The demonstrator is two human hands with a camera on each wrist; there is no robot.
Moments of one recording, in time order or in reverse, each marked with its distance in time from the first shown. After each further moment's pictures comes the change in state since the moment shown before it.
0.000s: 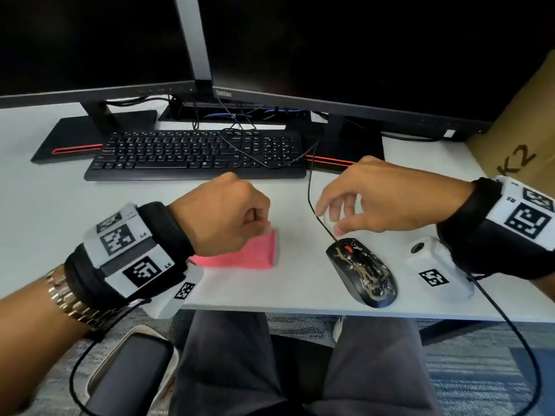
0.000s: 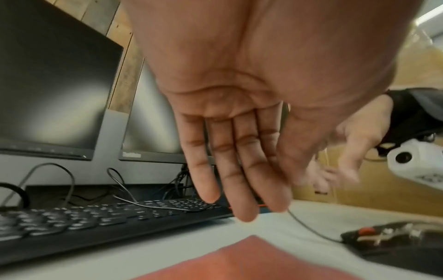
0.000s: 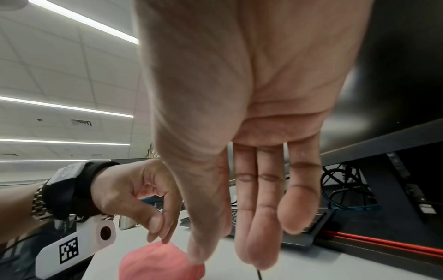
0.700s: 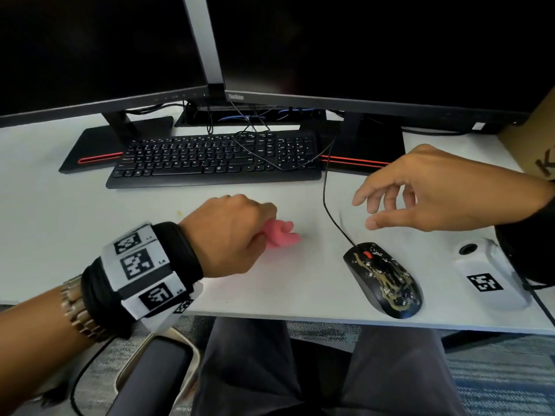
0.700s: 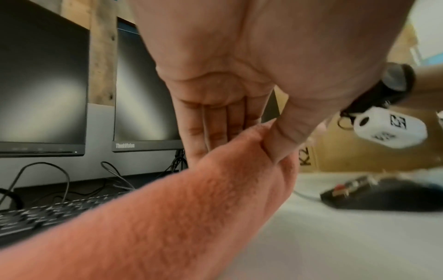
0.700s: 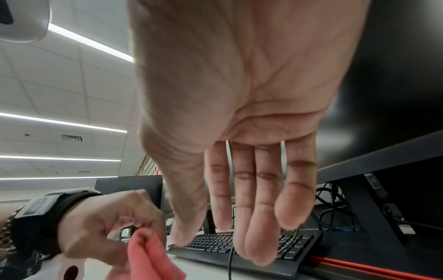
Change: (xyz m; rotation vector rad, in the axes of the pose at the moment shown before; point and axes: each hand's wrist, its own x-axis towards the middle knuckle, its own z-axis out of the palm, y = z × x) left_hand -0.007 -0.005 0.014 0.180 -0.068 -0.069; right_hand -0.023 0.010 -0.013 0.061 0.110 0.049
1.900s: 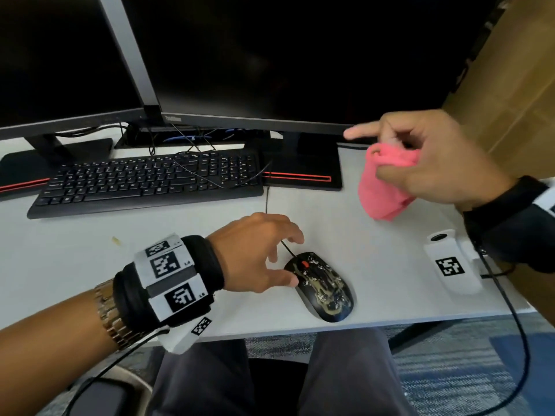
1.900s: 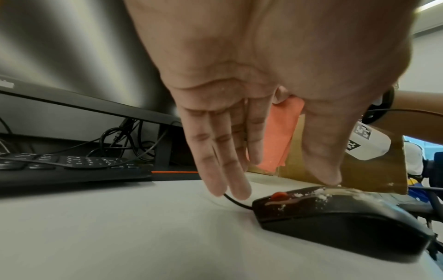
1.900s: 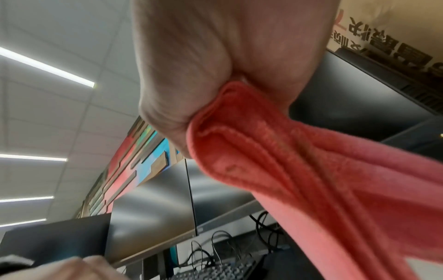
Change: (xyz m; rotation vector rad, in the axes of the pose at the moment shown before) left_hand 0.063 0.071 0.015 -0.225 -0.141 0.167; right_hand -0.050 0.060 -0.026 0.297 0.578 0.019
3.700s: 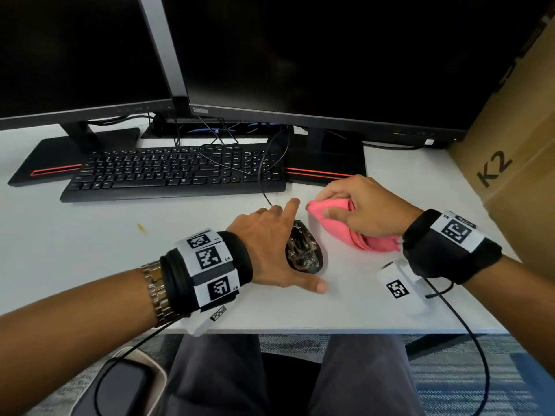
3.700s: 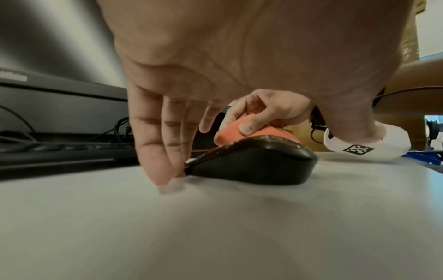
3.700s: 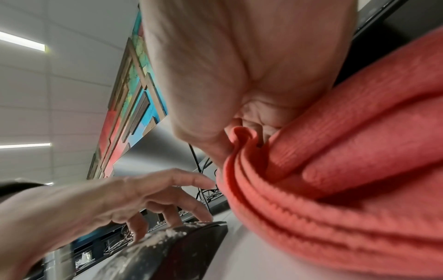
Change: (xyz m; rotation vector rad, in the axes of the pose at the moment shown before) left_hand 0.007 -0.005 0.013 0.191 -0.025 -0.368; right_hand 0.020 0.032 0.105 -0.117 -0.353 0.184
